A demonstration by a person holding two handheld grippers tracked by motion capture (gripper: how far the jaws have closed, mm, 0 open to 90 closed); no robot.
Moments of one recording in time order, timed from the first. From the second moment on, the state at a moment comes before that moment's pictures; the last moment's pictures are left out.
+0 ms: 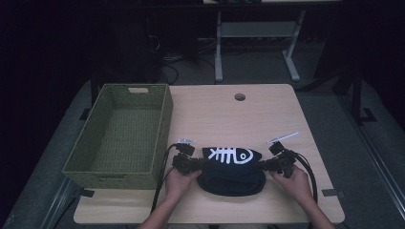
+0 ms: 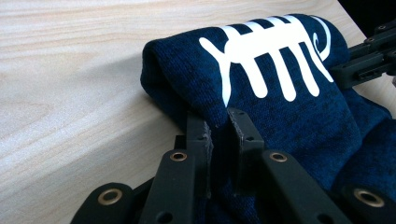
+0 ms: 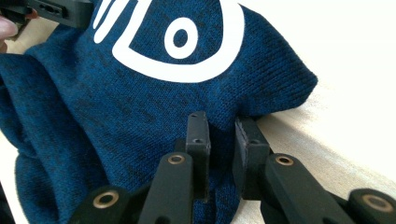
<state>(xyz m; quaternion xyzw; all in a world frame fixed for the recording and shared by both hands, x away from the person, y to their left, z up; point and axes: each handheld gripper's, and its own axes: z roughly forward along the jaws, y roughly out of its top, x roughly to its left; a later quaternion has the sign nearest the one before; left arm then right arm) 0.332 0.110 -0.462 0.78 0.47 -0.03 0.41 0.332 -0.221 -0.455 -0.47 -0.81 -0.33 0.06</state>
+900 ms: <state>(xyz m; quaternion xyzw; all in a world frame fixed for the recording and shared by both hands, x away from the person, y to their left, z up) 0.341 0.121 -0.372 0.79 0.44 0.03 0.42 0.341 -0.208 -0.379 -0.45 -0.81 -0.37 0.02</state>
